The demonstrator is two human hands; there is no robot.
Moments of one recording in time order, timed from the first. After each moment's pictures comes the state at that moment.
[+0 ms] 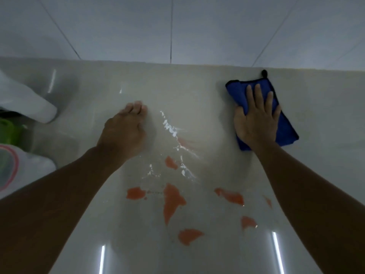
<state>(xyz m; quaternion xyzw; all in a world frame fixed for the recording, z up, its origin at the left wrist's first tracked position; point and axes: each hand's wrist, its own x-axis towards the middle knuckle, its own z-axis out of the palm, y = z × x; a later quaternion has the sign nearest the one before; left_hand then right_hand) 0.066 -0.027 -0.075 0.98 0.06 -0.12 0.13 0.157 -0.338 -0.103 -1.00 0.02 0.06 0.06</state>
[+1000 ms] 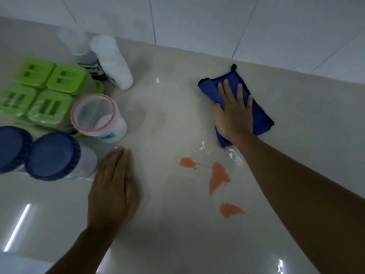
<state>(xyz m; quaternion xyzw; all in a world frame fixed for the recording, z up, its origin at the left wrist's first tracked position) -0.188 0.023 -0.111 0.96 0.19 0.11 0.17 0.100 -0.170 -0.098 -0.97 -0.18 0.10 0.09</state>
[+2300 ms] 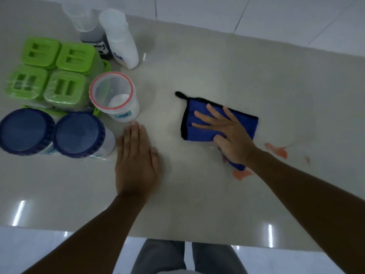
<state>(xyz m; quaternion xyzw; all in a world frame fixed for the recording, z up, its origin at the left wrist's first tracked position) -0.184 0.026 -0.120 0.97 0.18 0.06 0.12 -0.023 -0.202 -0.090 -0.85 -0.39 0.18 0.30</state>
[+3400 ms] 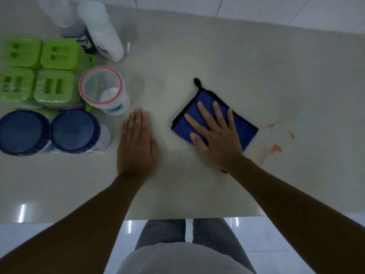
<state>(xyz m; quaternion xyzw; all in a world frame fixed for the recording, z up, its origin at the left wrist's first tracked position) -0.173 0.033 -0.117 0.98 0.07 0.08 0.14 -0.089 -0.196 -0.092 -0.95 -0.29 0.08 0.02</state>
